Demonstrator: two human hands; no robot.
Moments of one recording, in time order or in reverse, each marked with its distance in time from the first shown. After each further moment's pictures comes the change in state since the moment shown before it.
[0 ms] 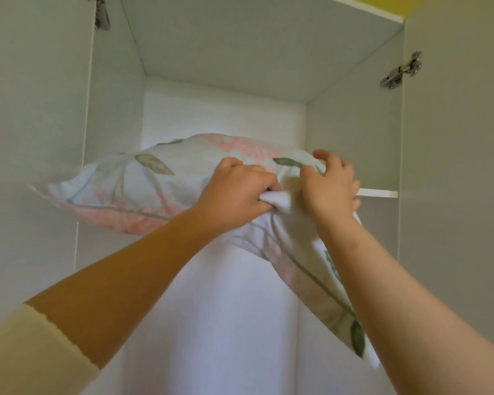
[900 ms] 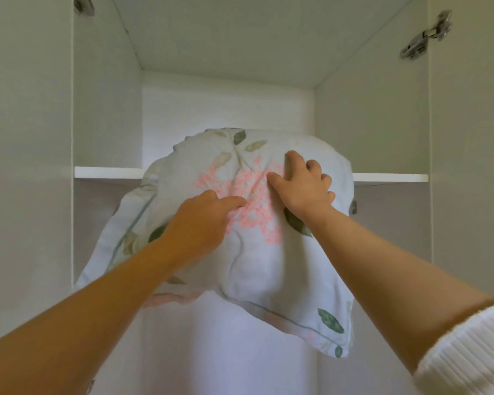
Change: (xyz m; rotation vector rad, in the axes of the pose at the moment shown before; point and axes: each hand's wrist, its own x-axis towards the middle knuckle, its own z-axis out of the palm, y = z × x) left_hand -0.047 -0.068 0.053 0.039 -0.189 -0.289; right_hand 0.032 0.033 0.086 -0.237 -0.264 -0.082
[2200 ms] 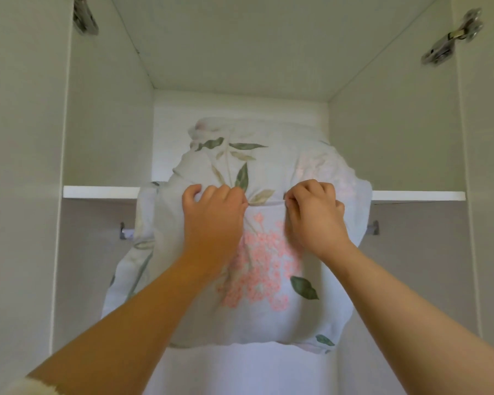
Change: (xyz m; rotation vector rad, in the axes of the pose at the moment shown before) left_hand 0.050 0.010 0.037 0.200 0.424 -0.120; right_hand 0.022 0.037 0.018 -0.135 0.108 -0.432
